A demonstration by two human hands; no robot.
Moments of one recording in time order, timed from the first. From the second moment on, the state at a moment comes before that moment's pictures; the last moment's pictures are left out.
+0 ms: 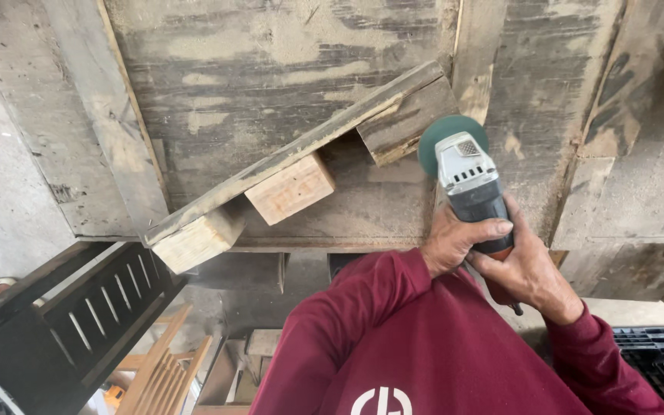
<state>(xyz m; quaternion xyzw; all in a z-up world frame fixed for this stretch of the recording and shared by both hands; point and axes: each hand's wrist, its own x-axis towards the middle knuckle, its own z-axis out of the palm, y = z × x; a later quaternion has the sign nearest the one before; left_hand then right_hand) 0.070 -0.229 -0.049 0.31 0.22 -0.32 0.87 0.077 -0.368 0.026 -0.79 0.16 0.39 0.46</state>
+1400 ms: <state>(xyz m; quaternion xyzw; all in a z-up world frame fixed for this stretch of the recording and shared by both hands) 0.065 -0.187 -0.009 0.30 0.27 -0.31 0.86 0.080 -0.326 0.055 -0.74 0.14 0.45 0.48</state>
